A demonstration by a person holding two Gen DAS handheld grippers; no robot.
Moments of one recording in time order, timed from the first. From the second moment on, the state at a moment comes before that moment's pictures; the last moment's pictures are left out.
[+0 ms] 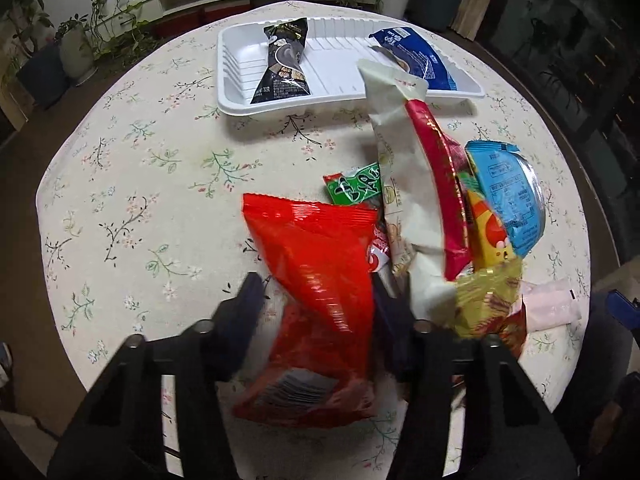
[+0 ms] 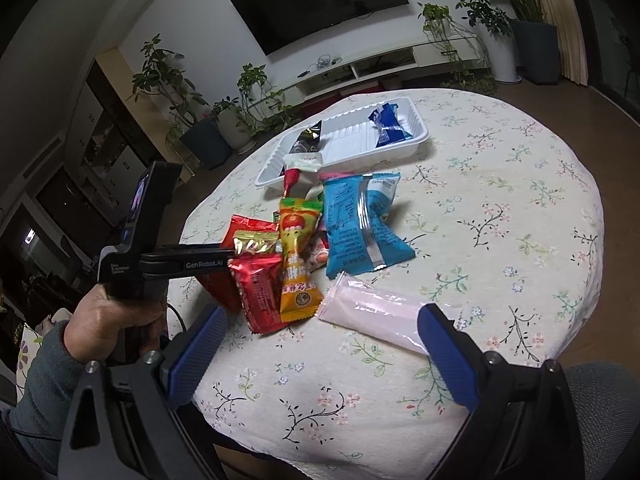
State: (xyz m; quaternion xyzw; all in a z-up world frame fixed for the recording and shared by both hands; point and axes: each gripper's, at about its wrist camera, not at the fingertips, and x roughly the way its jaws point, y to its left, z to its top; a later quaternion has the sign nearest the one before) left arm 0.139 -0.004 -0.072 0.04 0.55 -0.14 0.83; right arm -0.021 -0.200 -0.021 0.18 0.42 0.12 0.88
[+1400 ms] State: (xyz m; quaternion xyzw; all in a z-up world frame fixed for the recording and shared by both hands) left arm 0.099 0.051 -0.076 -0.06 0.53 -0.15 0.83; right arm 0.126 -0.191 -0.074 0.11 0.55 0.10 0.82
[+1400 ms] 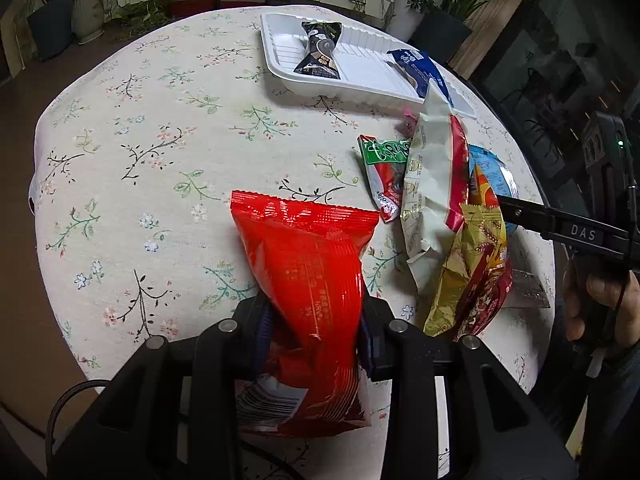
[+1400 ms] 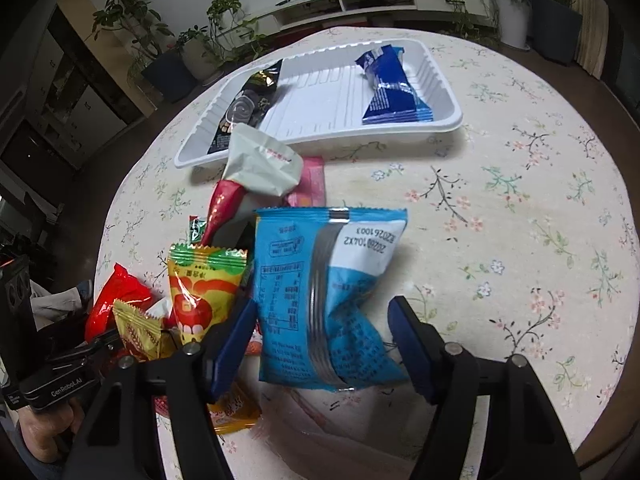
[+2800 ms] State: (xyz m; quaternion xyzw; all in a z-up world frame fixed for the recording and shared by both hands) left arm 0.176 0.090 0.000 -0.10 0.48 -0.15 0.86; right arm 0.120 -0.309 -0.006 0.20 0.47 0.04 0.86
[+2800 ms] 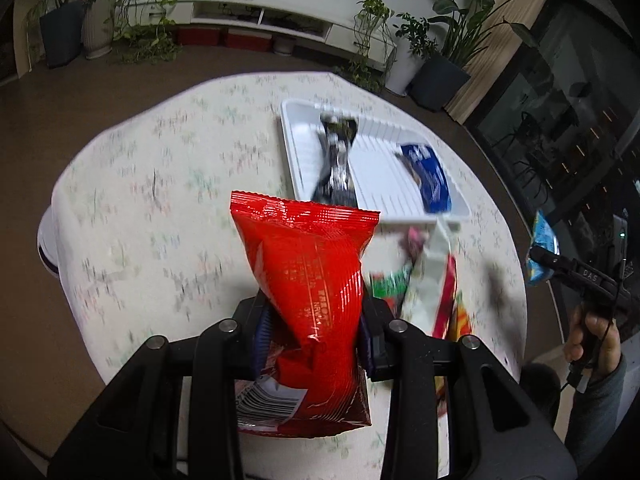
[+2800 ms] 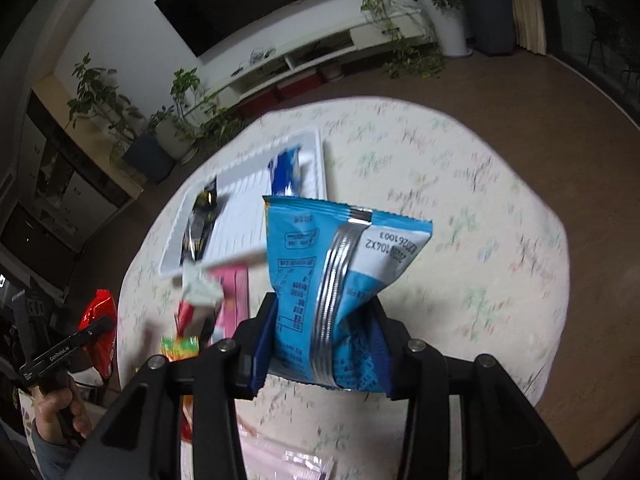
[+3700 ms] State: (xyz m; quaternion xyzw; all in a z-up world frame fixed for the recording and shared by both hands) left arm 0.394 0.003 -0.054 -0.06 0.52 -0.15 0.84; right arm 0.324 -0.189 -0.049 0.05 0.53 0.12 0.84
